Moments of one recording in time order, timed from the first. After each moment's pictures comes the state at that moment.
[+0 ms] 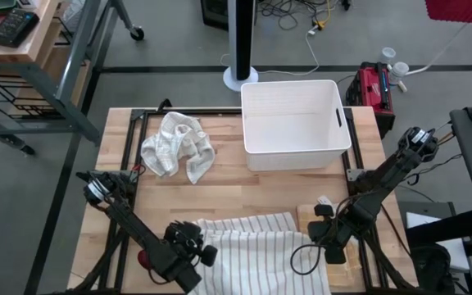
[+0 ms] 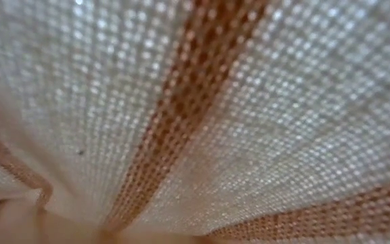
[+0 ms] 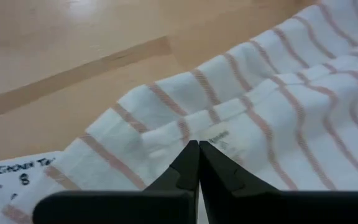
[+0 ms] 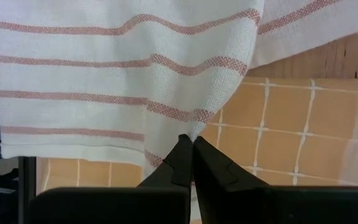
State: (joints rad) left arm -0.80 1.98 1.41 -1.06 -0.62 -1.99; right arm 0.80 1.33 0.83 -0.70 0.03 0.76
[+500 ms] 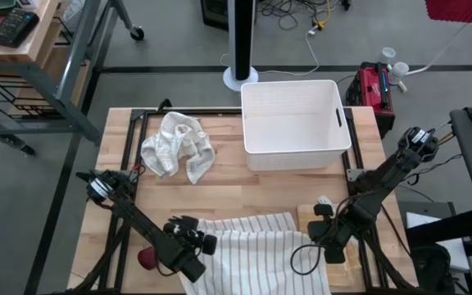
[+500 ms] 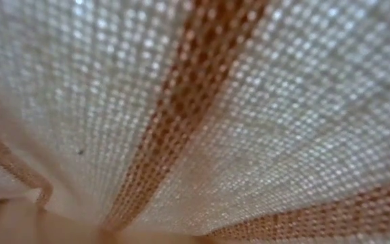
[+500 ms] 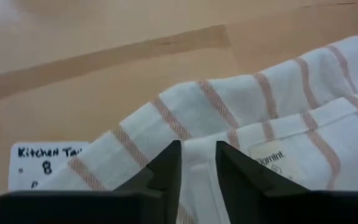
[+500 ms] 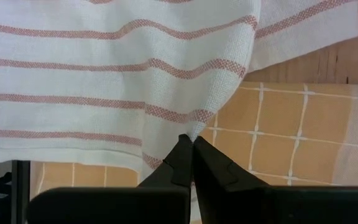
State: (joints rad) left arm -0.73 1.98 1.35 -1.05 -0.50 -2.09; right arm 0.80 1.33 0.83 -0.70 0.05 0.75
